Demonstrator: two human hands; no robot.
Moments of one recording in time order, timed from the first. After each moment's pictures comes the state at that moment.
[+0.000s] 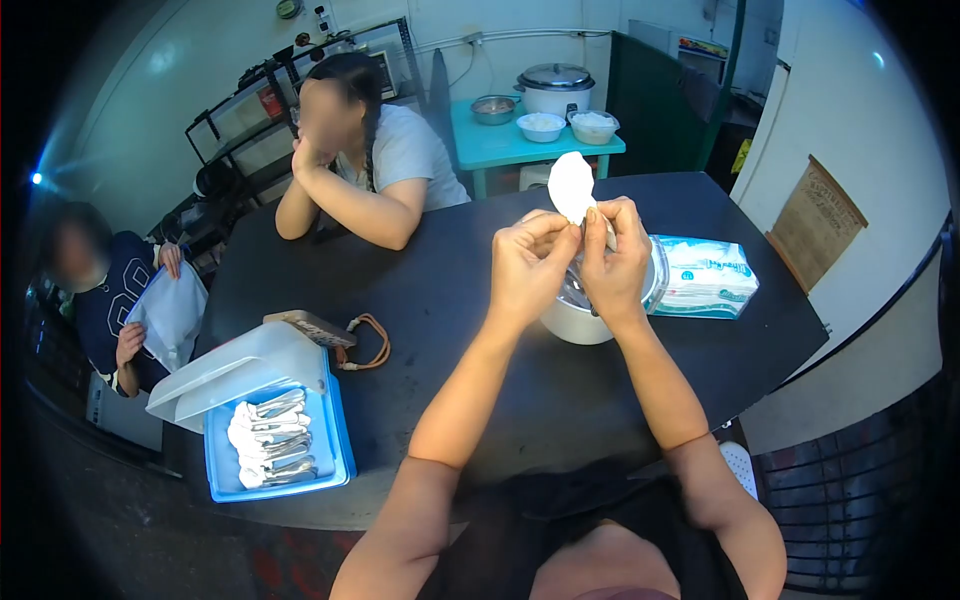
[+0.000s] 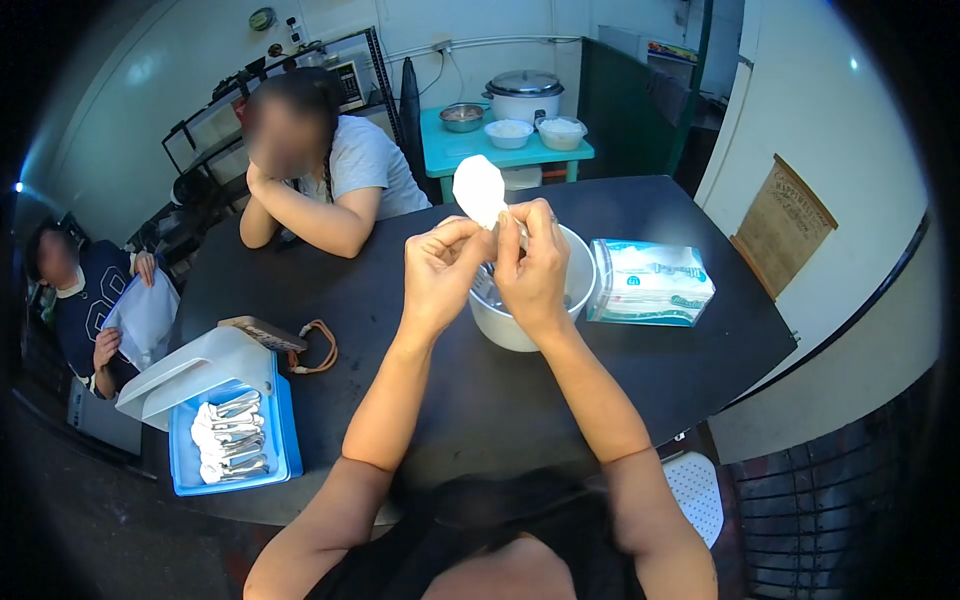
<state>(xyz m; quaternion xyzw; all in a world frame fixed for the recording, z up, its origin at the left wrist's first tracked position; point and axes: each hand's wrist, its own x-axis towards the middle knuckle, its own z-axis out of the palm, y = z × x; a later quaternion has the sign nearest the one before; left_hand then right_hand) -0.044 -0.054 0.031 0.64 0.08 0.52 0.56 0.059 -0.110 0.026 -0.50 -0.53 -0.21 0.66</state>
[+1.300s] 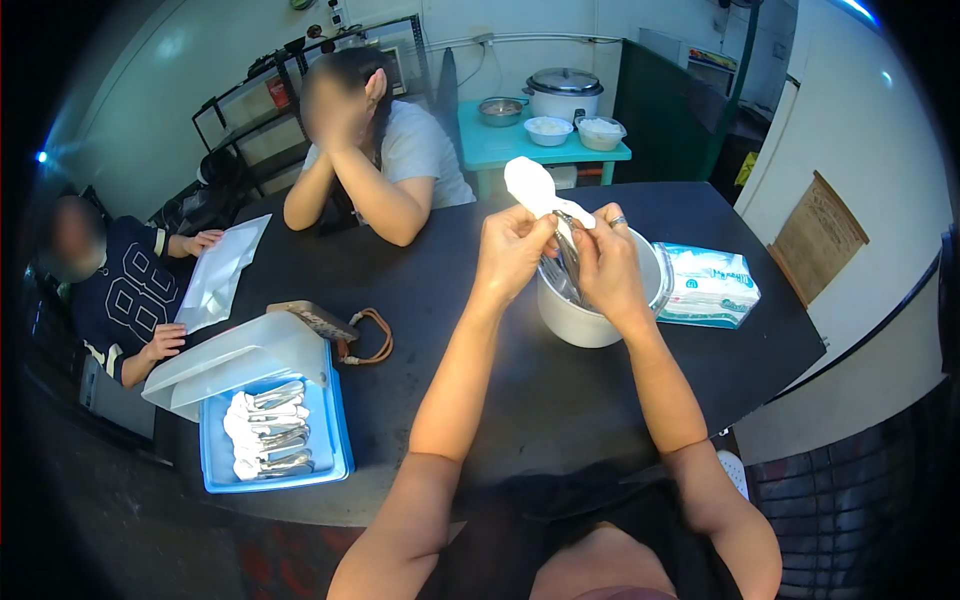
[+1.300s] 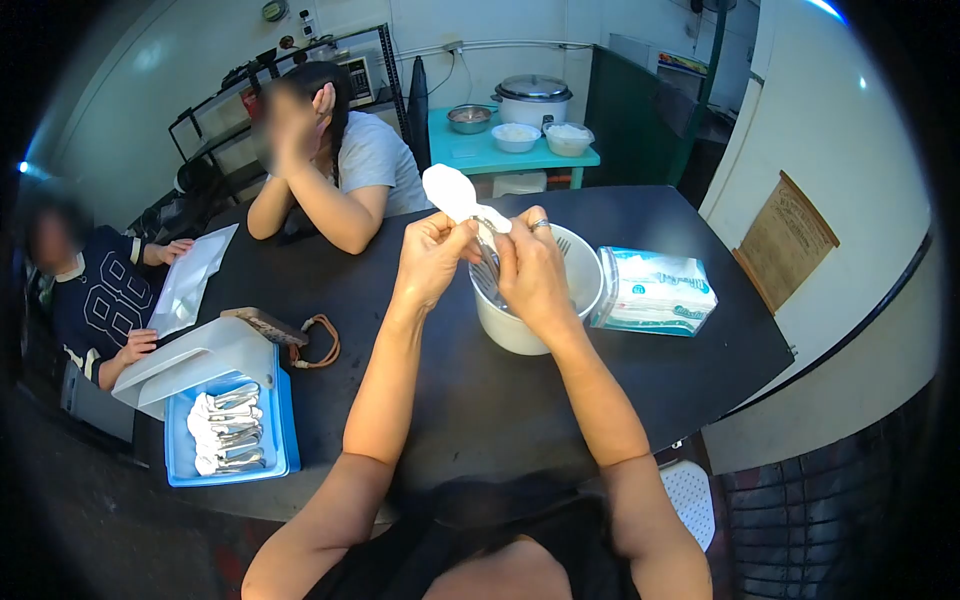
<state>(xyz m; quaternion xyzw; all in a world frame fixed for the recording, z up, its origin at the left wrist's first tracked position) -0.055 -0.008 0.019 0.64 0.13 0.45 0.61 0.061 -0.108 0.020 -0.58 -0.59 -0.11 0.54</state>
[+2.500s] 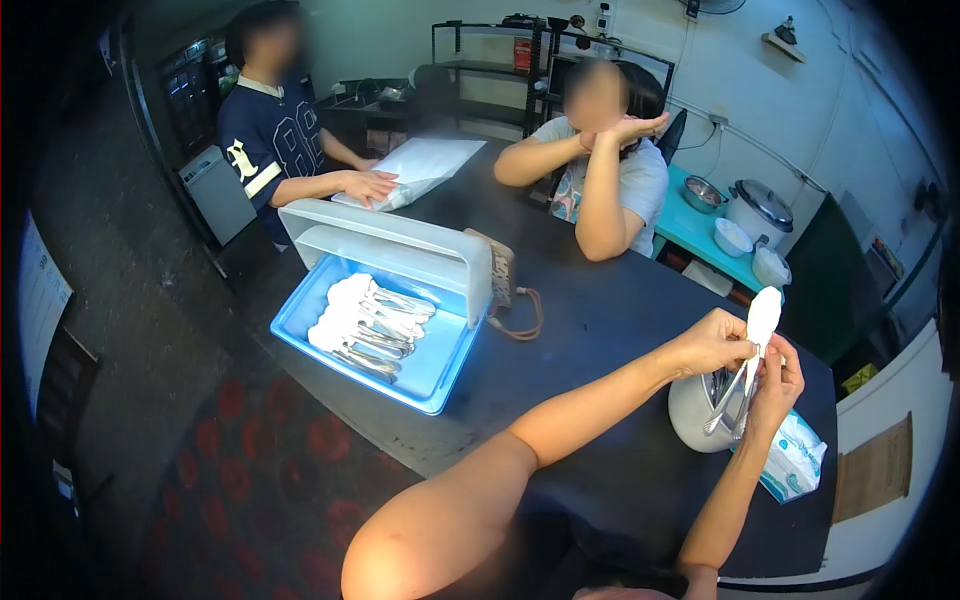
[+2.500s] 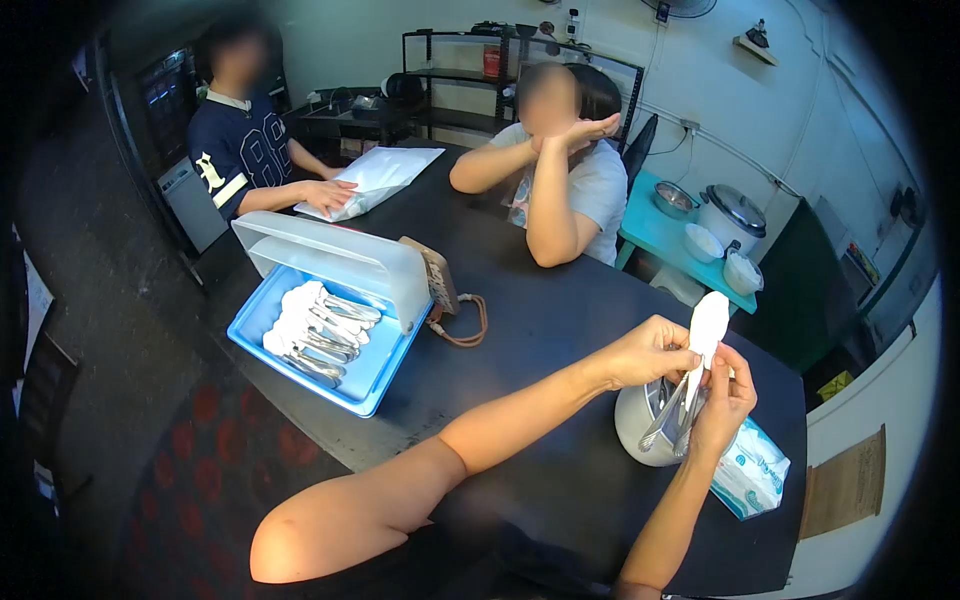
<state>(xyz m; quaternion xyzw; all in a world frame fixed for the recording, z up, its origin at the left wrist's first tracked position) -0.055 -0.018 0.019 0.60 0.05 0.37 0.71 0.093 -0.092 0.005 -0.44 -0.49 0.18 0.73</state>
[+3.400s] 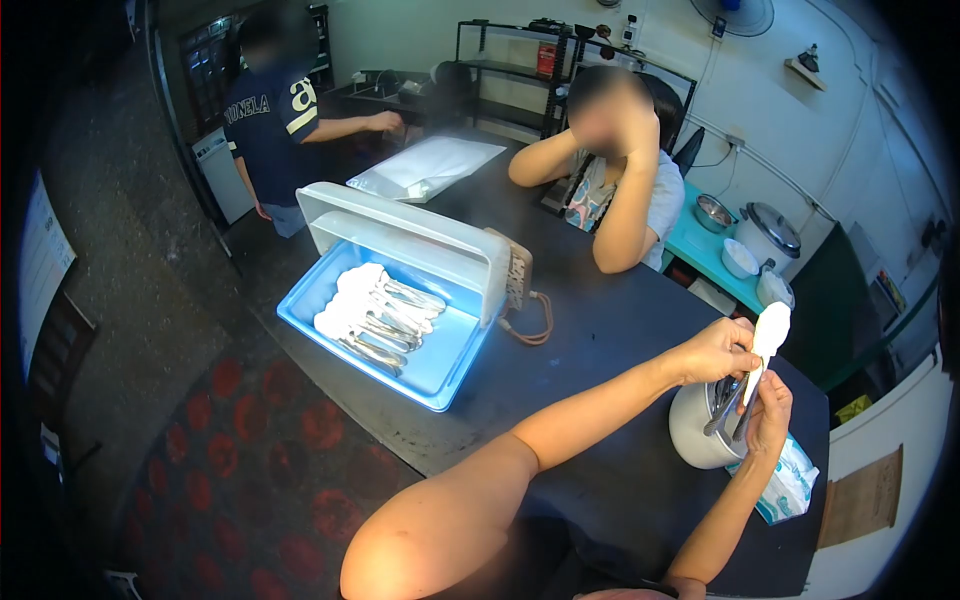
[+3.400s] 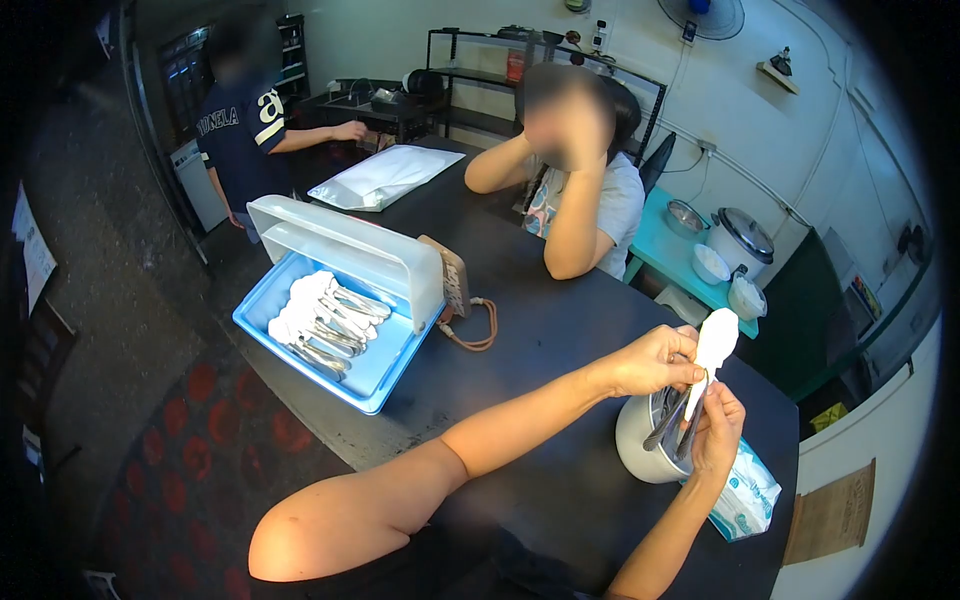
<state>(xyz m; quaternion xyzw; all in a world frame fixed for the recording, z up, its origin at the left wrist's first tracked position) -0.062 -0.008 0.018 0.62 0.00 0.43 0.66 0.111 -0.093 0.000 -0.42 -0.49 0.38 0.66</state>
